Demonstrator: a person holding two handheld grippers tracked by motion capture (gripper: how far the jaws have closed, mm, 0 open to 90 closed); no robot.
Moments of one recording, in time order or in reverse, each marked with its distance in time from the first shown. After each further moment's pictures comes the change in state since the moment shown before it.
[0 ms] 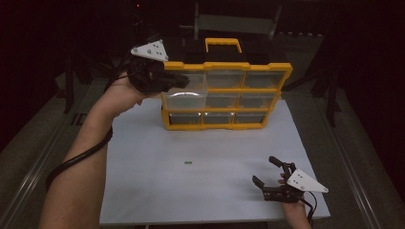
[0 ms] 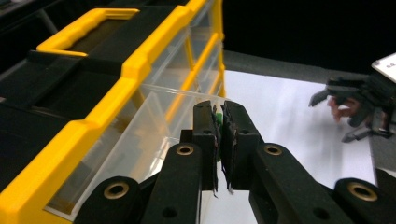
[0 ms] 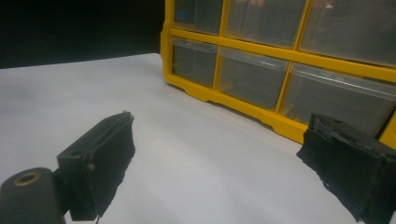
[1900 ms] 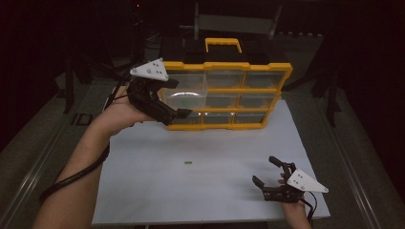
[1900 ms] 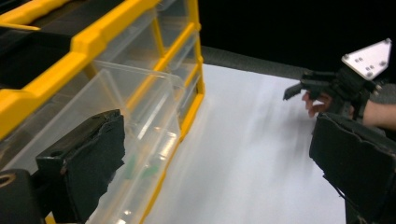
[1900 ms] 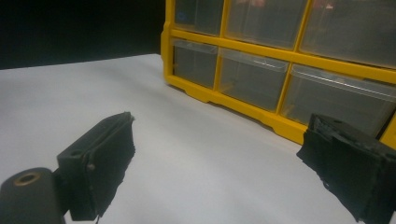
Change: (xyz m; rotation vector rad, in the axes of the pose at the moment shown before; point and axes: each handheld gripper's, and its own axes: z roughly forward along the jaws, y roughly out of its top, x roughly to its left) left arm -0.044 -0.018 -0.006 0.011 -0.051 -0.013; right arm 0.000 0.001 0.000 -0.004 -0.001 -0.003
